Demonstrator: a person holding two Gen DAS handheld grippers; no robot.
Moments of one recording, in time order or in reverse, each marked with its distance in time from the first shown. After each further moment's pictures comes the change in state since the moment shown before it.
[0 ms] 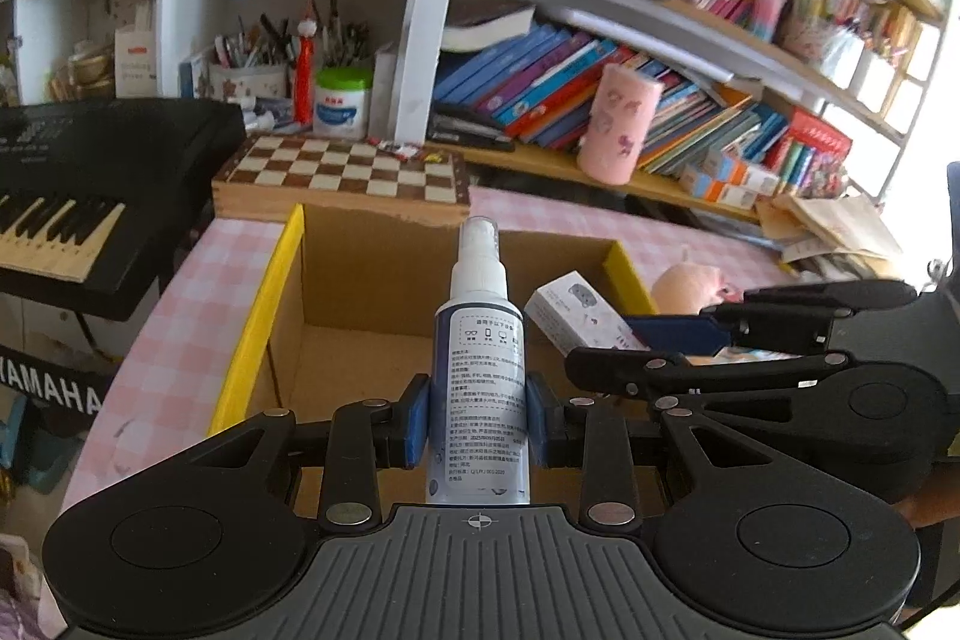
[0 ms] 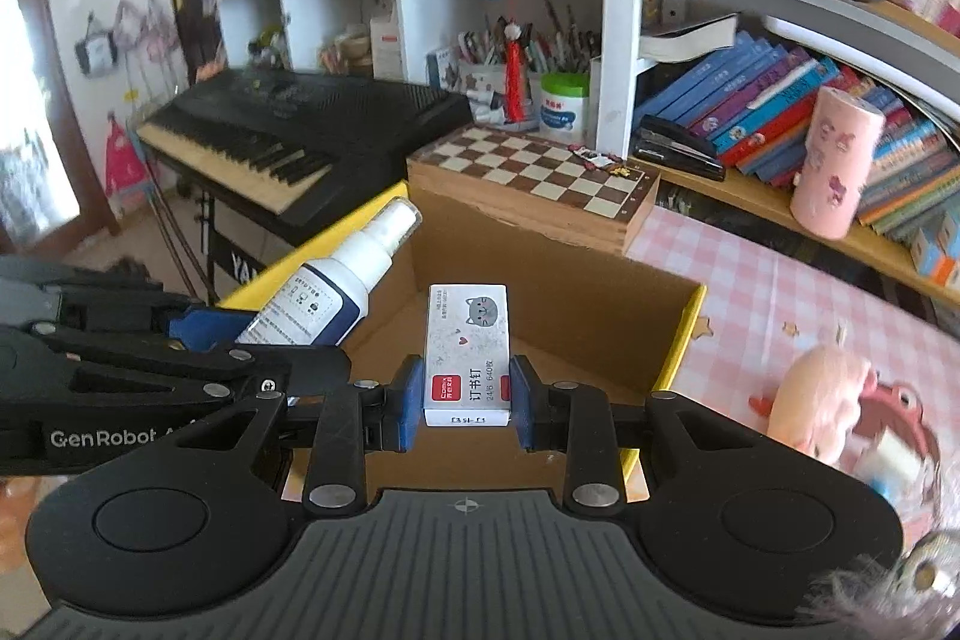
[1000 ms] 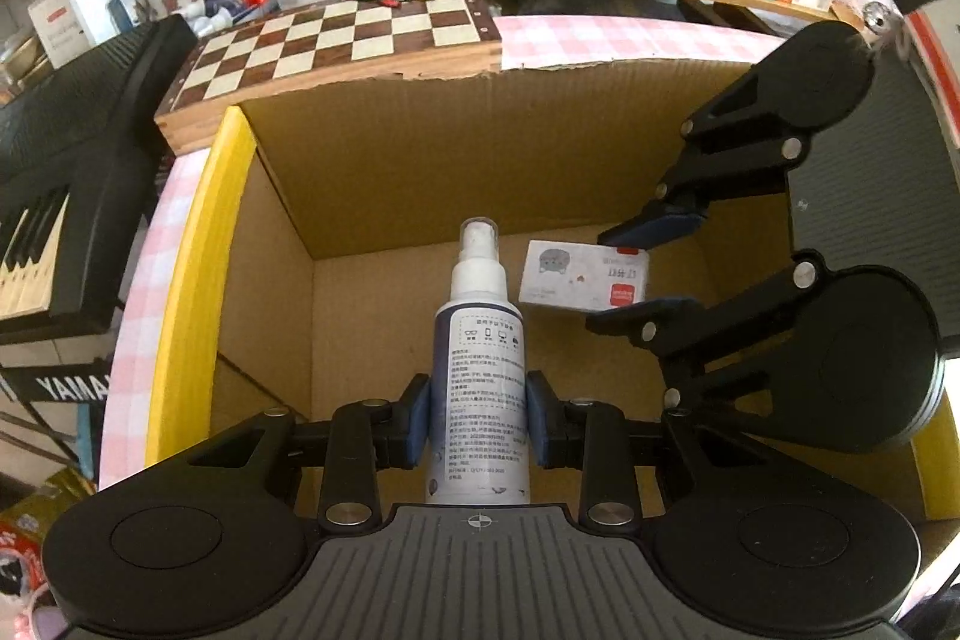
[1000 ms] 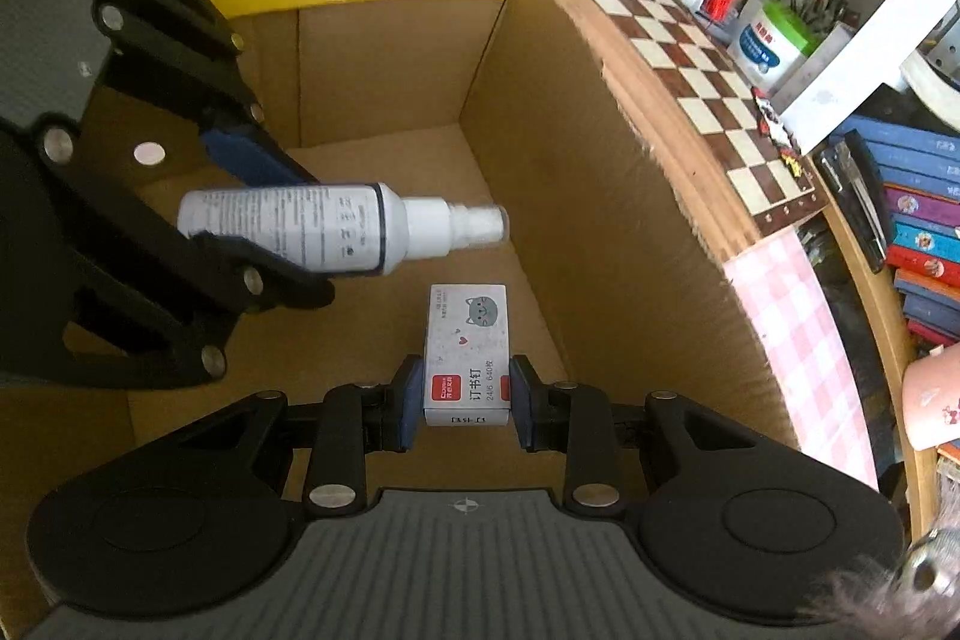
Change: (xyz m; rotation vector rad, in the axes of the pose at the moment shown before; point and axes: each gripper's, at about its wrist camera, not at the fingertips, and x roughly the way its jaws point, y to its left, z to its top) left arm 0.116 0.003 0.021 0.196 0.355 0.123; right arm 0.148 -0.021 0.010 -0.599 0.382 0.130
